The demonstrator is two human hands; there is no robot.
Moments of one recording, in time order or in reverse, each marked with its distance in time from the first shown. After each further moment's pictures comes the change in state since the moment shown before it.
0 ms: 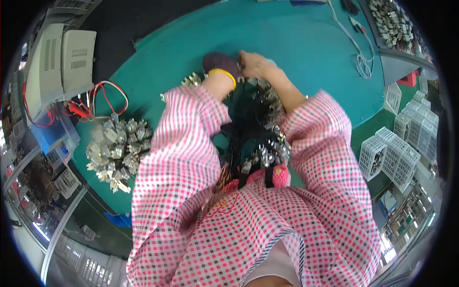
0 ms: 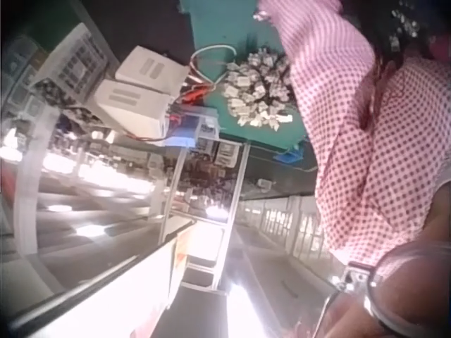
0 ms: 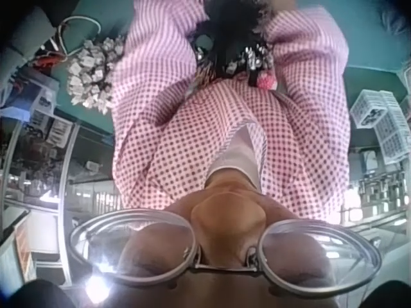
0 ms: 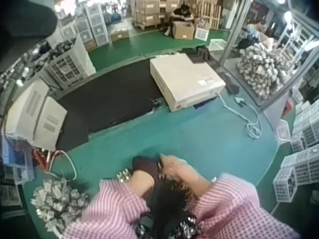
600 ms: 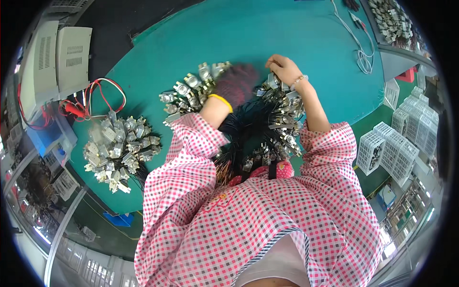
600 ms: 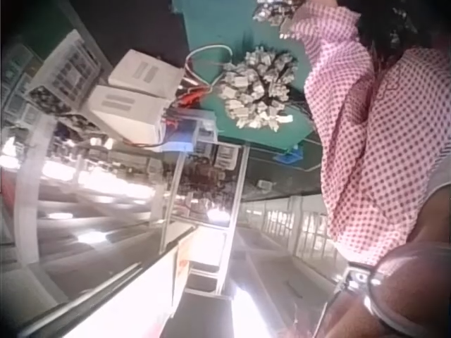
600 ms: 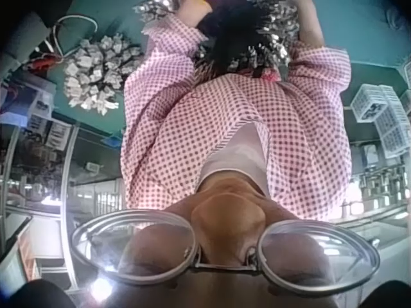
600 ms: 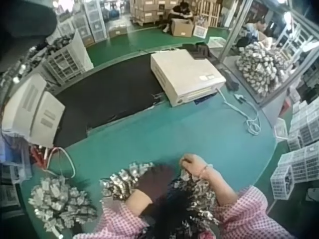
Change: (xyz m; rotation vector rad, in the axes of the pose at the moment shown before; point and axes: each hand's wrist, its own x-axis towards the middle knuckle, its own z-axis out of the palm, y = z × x) left_hand -0.025 0.028 0.068 -0.191 0.587 0.249; right_hand -0.052 0.064 0.027 0.476 0.394 -0.118
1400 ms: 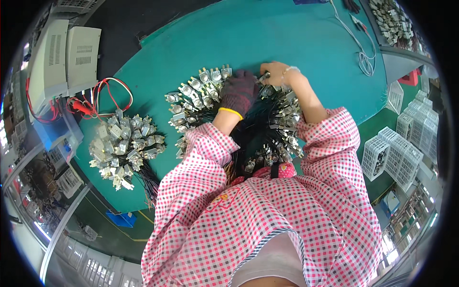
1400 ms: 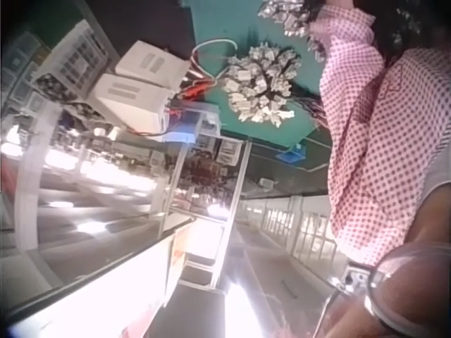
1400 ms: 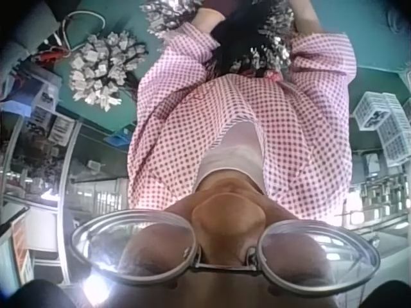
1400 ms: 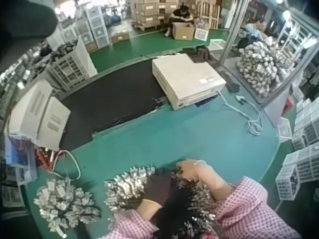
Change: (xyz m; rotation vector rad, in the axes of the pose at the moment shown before) left_hand -0.008 0.023 0.001 -0.217 -0.170 -0.451; right_hand 0.016 -0.038 -0.002 -0.593 -0.582 0.155
